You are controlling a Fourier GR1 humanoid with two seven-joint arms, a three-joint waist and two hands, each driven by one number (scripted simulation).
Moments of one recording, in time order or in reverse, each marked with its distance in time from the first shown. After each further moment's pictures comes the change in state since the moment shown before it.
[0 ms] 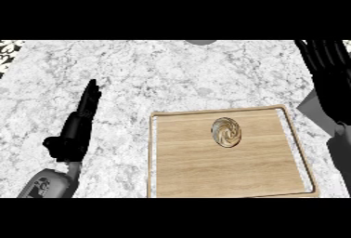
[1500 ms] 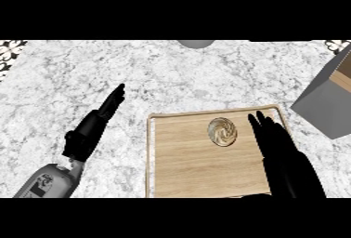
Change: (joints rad) left arm -0.065 0.063 -0.102 -0.034 -0.007 -0.216 0.146; right arm 0.229 -0.113 0.635 -0.484 1.183 0.032 1.001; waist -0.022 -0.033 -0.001
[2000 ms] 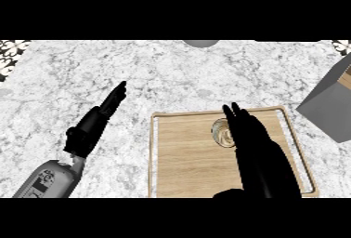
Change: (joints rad) left arm -0.020 -0.022 0.026 0.024 -0.018 -0.043 -0.005; right arm -0.156 0.256 -0.013 0.008 -0.024 0.181 0.166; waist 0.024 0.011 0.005
